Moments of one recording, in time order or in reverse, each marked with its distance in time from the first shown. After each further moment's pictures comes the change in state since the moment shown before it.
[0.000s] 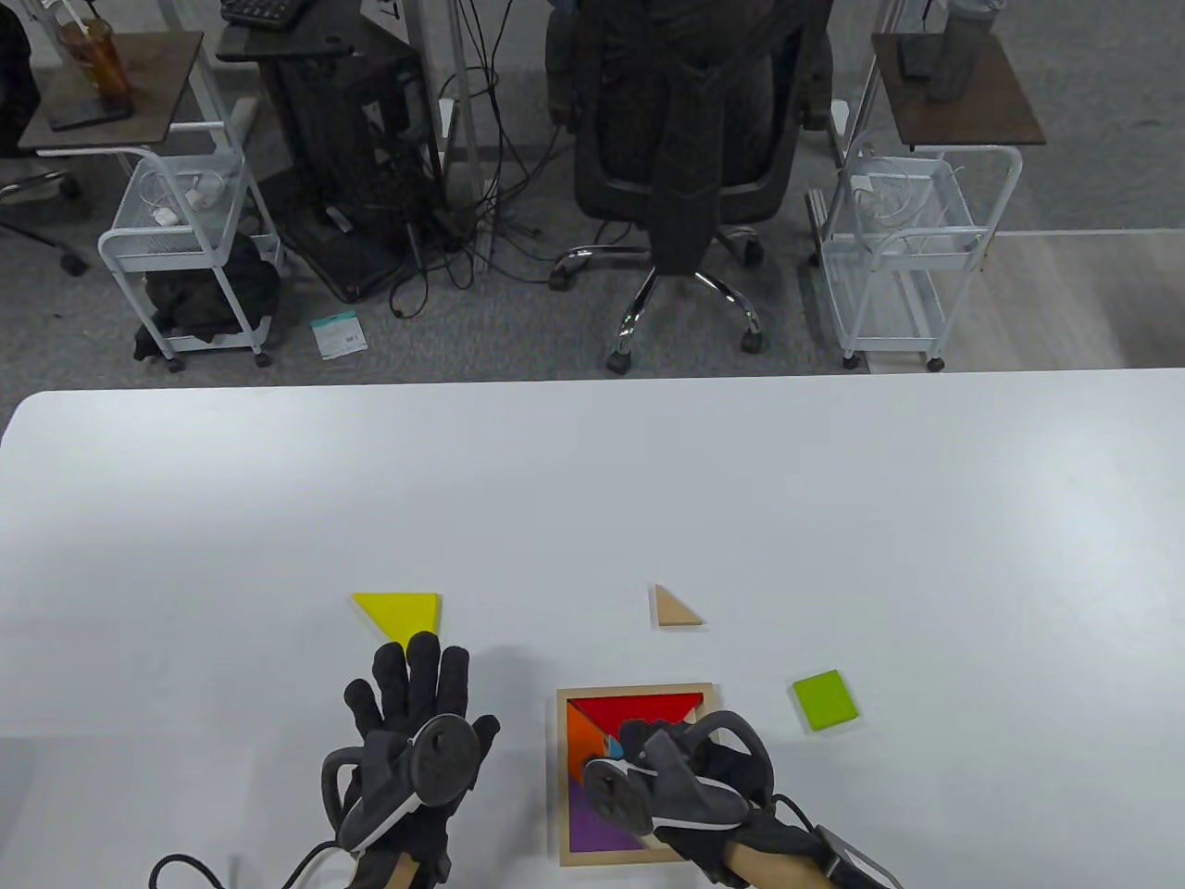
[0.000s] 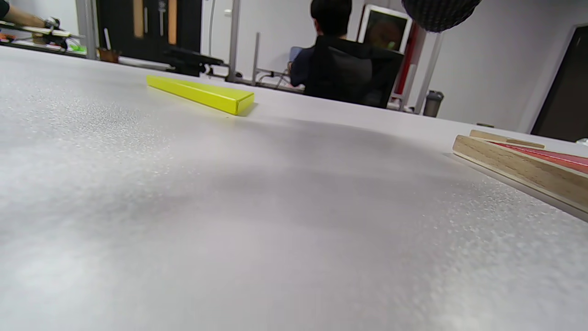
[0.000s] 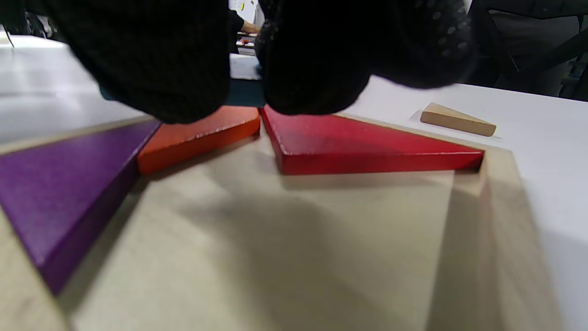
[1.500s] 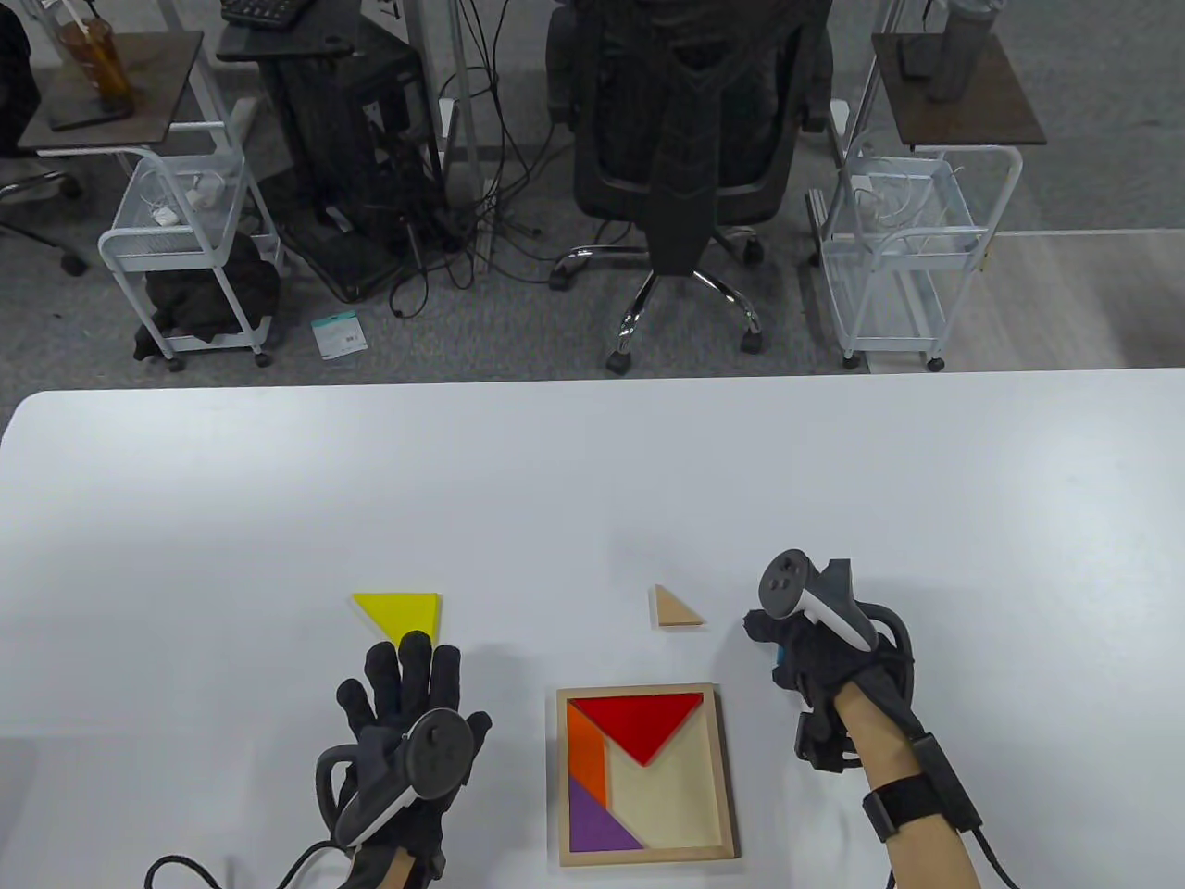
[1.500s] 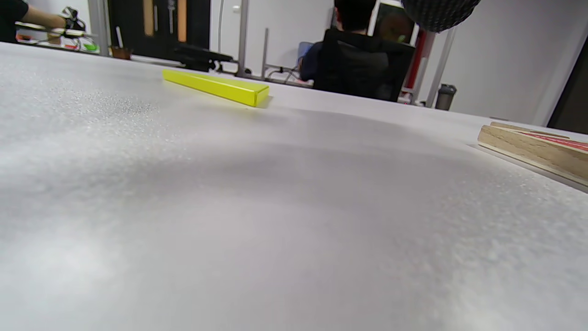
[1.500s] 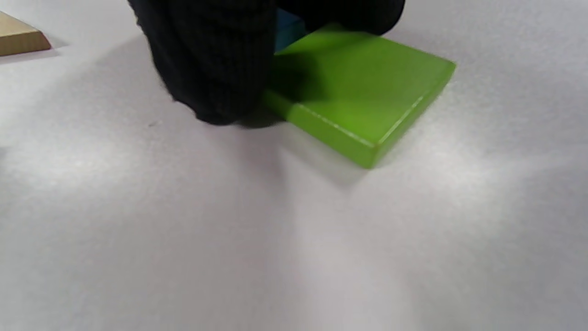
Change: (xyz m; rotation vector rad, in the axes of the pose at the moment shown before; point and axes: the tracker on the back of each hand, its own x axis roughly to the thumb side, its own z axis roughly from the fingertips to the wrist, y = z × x) left_hand -0.004 0.004 -0.001 -0.016 0.031 -0.012; right_hand -0.210 0.044 -0.018 0.404 0.746 -0.362
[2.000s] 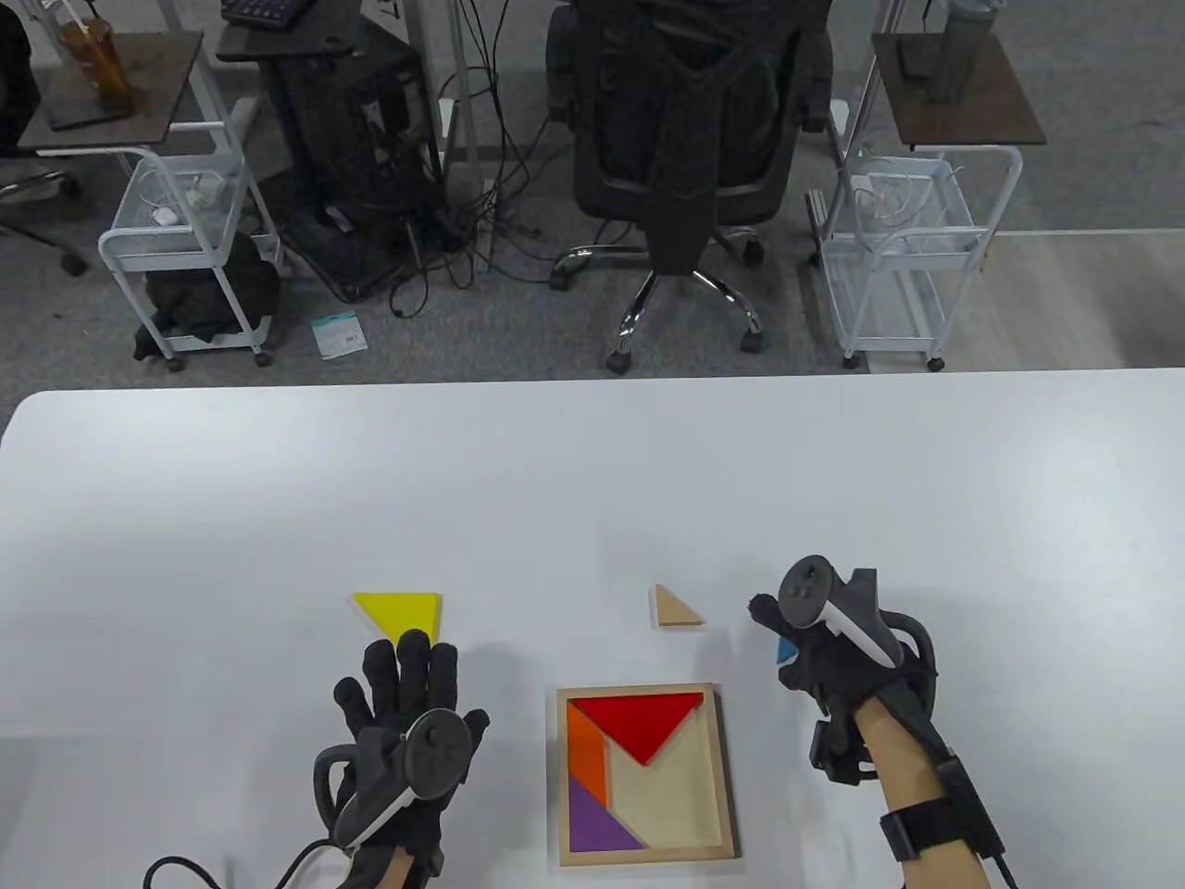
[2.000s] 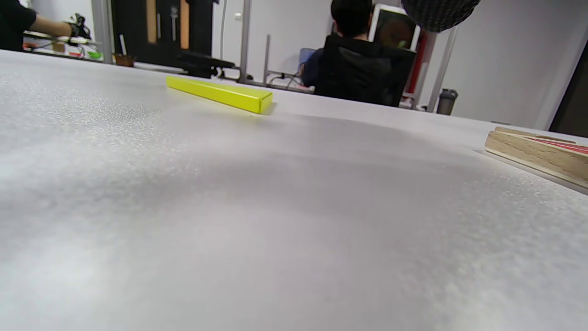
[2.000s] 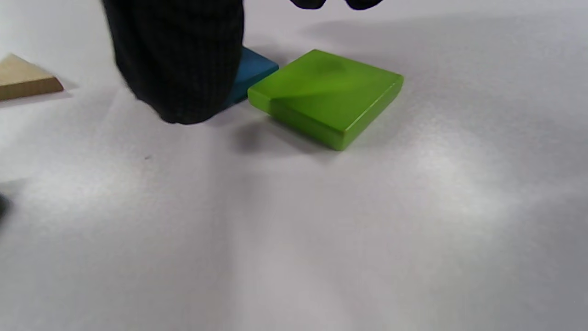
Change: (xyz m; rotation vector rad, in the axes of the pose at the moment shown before) left_hand -0.001 0.003 0.000 0.019 0.004 -0.006; right_hand -0.011 -0.011 0.013 -0.023 -0.007 -0.003
